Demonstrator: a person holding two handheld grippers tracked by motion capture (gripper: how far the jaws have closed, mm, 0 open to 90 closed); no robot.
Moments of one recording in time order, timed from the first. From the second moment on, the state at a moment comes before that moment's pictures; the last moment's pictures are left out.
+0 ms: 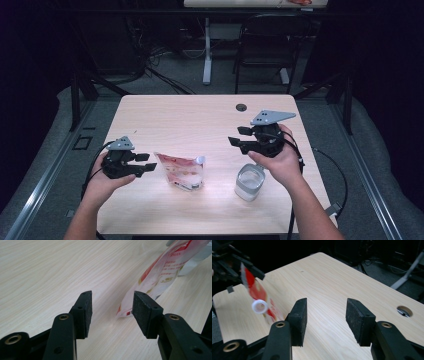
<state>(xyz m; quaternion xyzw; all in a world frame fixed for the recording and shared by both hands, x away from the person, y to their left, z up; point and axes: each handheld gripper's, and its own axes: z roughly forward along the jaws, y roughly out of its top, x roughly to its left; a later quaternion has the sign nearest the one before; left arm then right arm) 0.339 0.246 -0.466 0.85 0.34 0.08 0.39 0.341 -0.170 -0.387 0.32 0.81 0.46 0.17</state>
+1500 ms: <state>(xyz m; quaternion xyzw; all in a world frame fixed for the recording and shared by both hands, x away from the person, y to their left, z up) 0.344 0.255 -0.473 0.84 0.36 0.08 0.39 0.340 -0.251 -0.441 0.46 0.74 0.45 0.19</state>
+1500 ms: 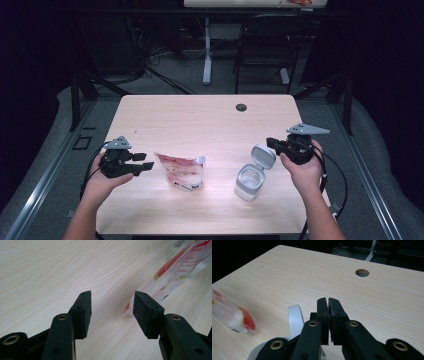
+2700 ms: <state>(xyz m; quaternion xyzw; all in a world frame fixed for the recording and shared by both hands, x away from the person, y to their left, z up) 0.345 0.258 -0.476 0.84 0.36 0.08 0.40 0.313 -0.228 -0.444 0.42 0.76 0.47 0.17</state>
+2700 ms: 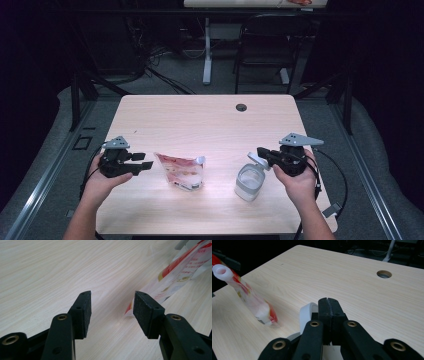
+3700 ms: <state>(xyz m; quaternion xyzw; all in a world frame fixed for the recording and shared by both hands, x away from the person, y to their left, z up) 0.346 0.263 -0.476 0.82 0.38 0.09 0.41 0.291 -0.255 -0.470 0.46 0.72 0.48 0.20</state>
